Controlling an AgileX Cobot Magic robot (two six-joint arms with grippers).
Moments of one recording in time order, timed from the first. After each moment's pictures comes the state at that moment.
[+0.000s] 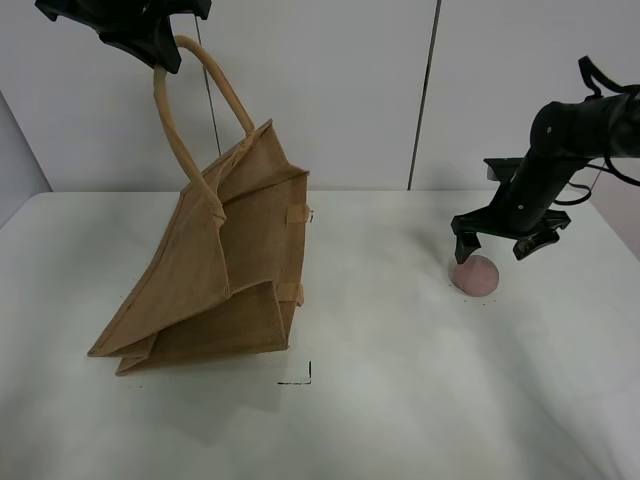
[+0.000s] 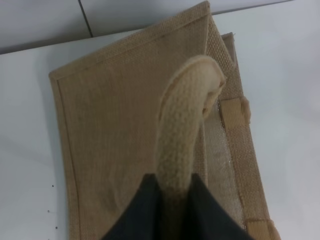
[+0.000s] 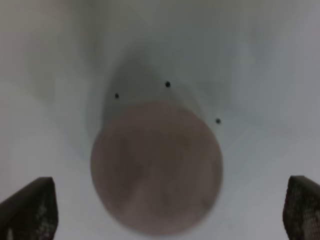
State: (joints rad) left arm -0.33 1.82 -2.09 0.07 1.17 -0.14; right arm 0.06 2.09 -1.48 0.09 0.87 -0.04
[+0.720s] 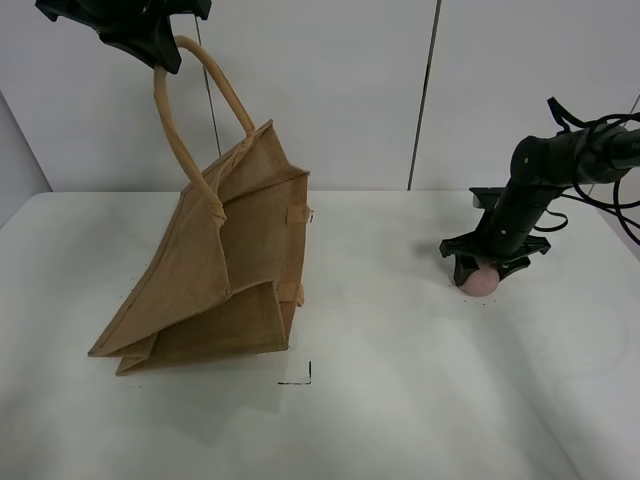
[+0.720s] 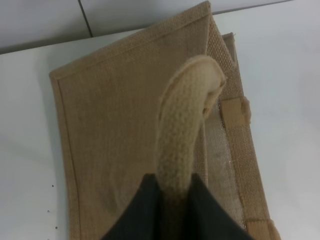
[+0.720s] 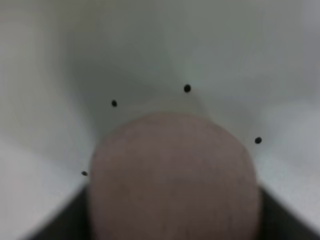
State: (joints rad) left arm -0.33 1.82 -2.09 0.07 1.17 -0.14; right arm 0.06 2.19 -1.49 0.12 0.84 -0.07
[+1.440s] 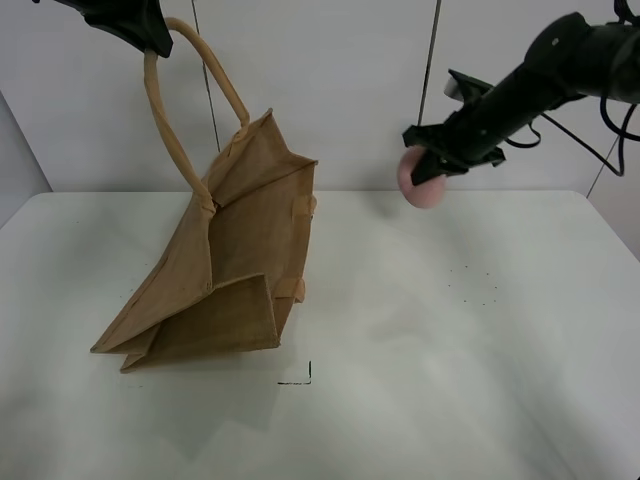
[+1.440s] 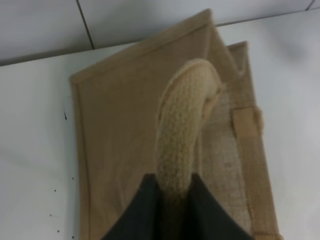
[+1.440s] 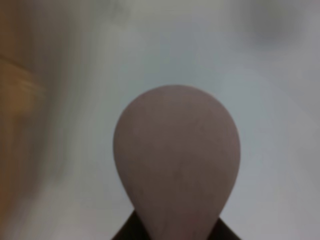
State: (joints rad) left arm -0.33 1.78 -2.09 0.07 1.17 -0.14; right arm 0.16 2.05 -1.77 0.57 0.96 -0.32
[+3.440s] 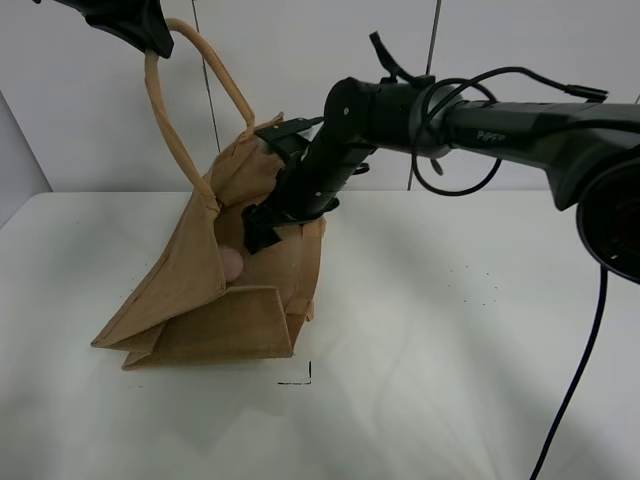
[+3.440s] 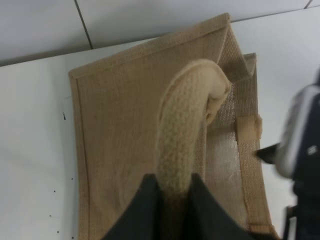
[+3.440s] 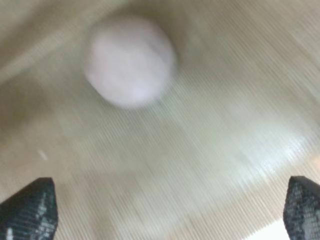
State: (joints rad) left arm -0.33 1.78 -2.09 0.07 1.17 -0.13; right arm 0.60 2.20 -1.85 0.31 0.88 -0.30
